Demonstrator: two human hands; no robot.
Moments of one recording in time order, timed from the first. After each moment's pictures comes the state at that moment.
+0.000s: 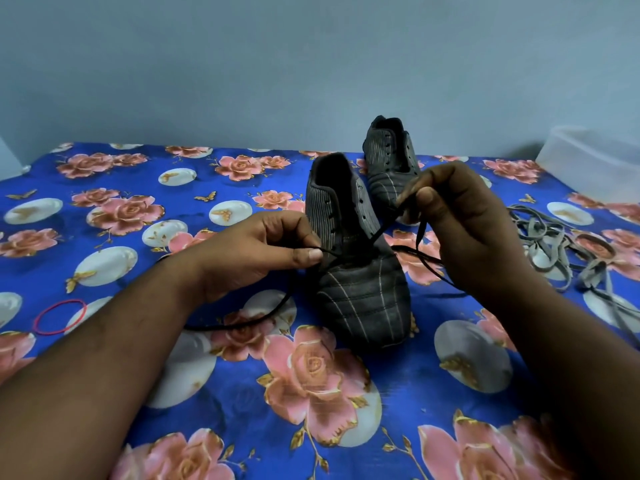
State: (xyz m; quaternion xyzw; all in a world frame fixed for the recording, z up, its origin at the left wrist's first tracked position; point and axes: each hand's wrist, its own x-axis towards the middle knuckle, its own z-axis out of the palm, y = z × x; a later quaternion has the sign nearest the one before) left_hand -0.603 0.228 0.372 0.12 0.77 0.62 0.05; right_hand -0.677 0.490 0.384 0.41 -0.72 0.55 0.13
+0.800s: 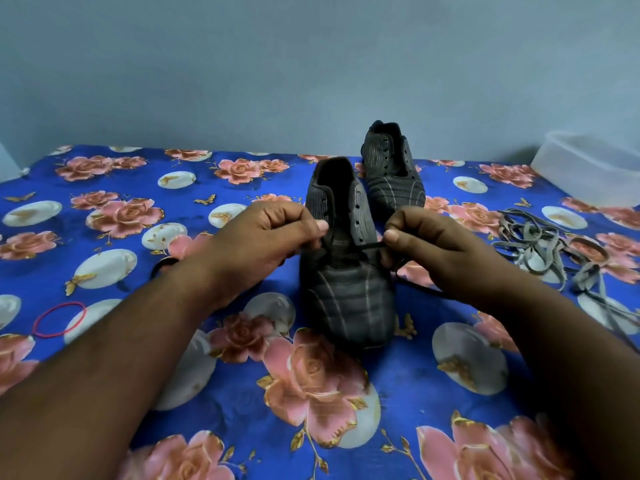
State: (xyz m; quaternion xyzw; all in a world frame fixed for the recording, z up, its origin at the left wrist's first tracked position) left_hand -0.597 0.251 0.389 0.07 0.79 0.60 -0.06; right_hand -0.682 0.492 0.375 0.39 -0.75 0.53 -0.12
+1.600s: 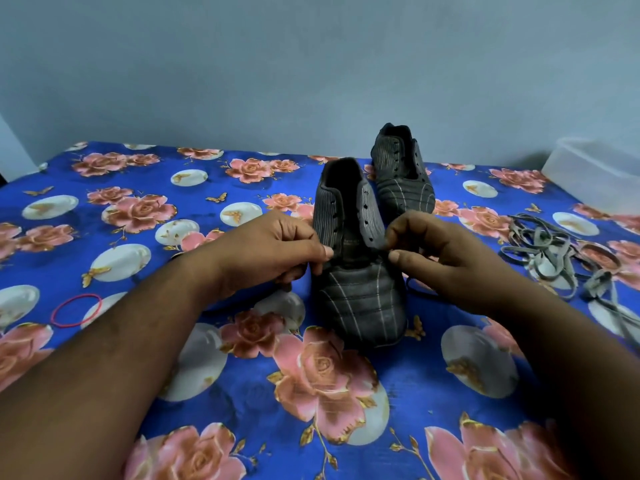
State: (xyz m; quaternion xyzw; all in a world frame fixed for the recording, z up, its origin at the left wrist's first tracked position) left_hand -0.599 0.235 0.384 0.07 0.83 0.55 0.05; right_hand -0.679 0.493 0.375 0.42 -0.80 0.43 -0.06
